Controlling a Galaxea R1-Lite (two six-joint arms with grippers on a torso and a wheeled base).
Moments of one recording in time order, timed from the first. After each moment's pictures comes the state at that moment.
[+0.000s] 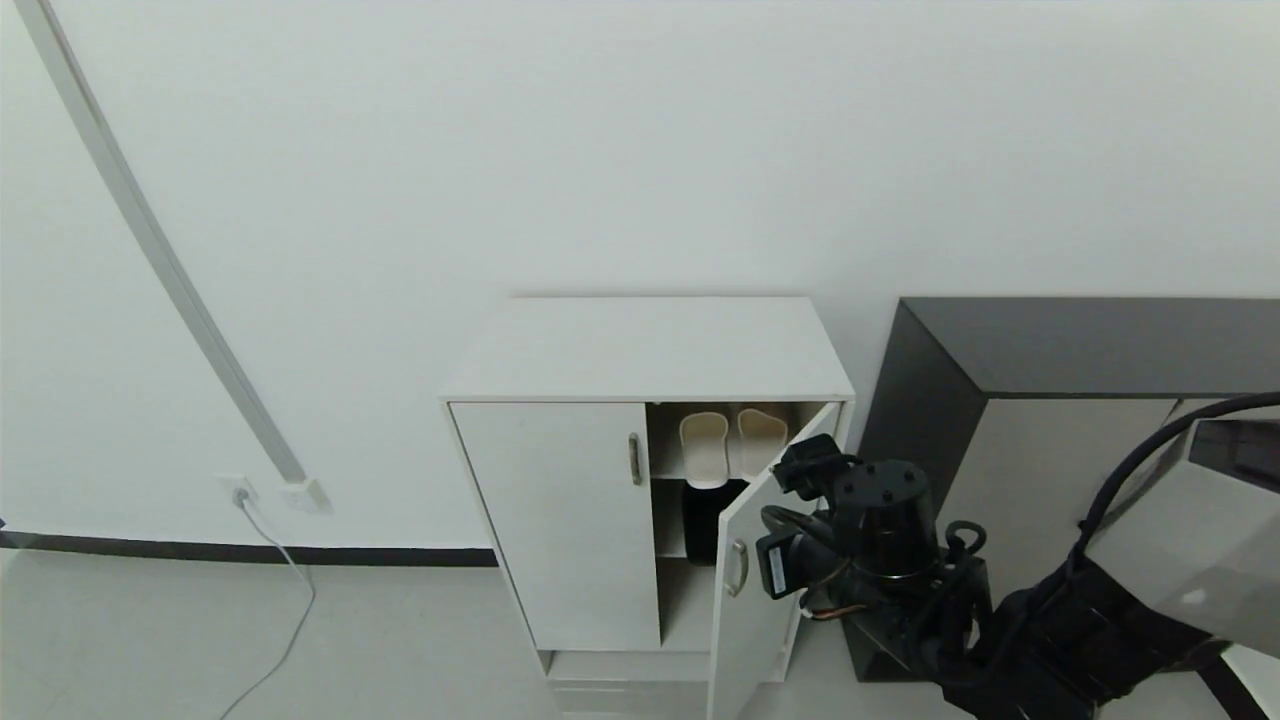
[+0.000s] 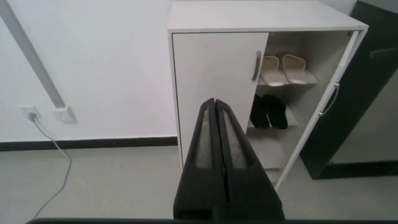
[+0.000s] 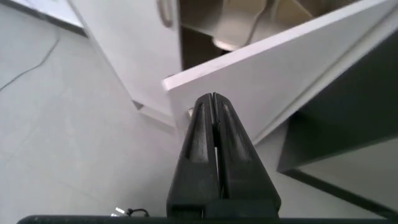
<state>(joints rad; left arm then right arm) 0.00 0.00 0.00 0.00 -0.02 0.00 0.73 2.07 -0.73 -1.01 -0.31 0.07</state>
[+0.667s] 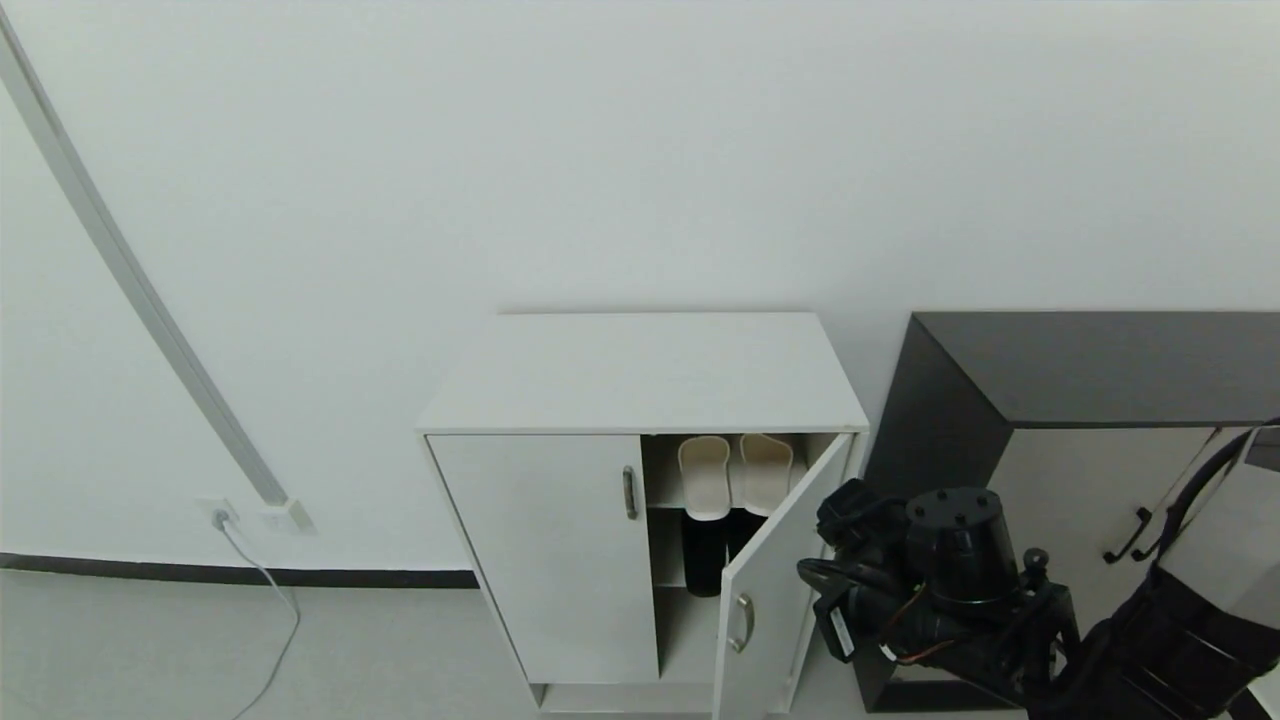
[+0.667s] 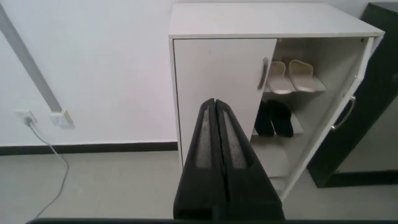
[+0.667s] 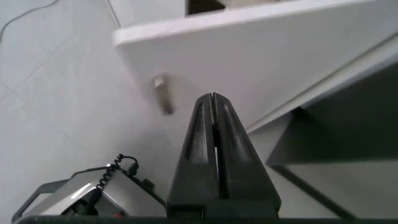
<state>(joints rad) 0.00 0.00 0.00 0.00 -0.02 0.00 0.65 2.01 -0.53 -1.02 -0.05 -0.11</state>
